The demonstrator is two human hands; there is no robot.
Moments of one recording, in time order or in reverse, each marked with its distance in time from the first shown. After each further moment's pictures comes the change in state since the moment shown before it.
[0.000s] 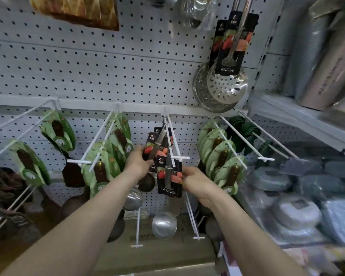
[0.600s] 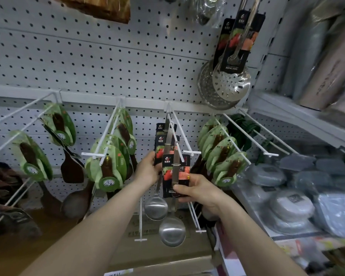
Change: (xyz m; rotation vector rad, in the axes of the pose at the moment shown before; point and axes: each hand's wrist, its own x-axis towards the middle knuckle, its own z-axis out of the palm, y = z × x) left_hand -0.017 -0.024 0.023 -0.134 -0.076 0.113; right_hand -0.025 0.018 0.012 0.079 -0.028 -0.002
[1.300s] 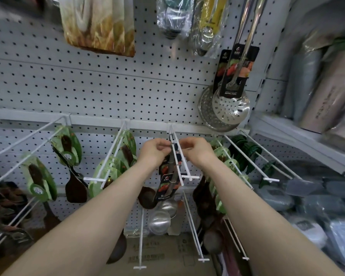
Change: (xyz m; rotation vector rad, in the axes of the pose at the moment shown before) left_hand 0.042 0.082 -0.033 -0.149 0.065 0.087; right_hand 0.070 -0.114 -0.033 -0.465 0.394 -0.271
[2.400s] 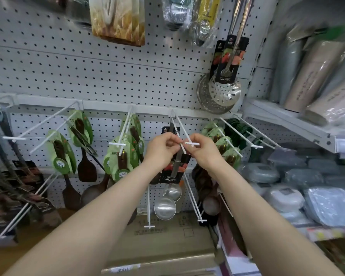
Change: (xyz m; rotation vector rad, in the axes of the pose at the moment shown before) left_hand -0.094 0.004 -0.010 0.117 -0.041 0.229; right_hand -0.098 0.001 0.007 0.208 0.069 -0.068
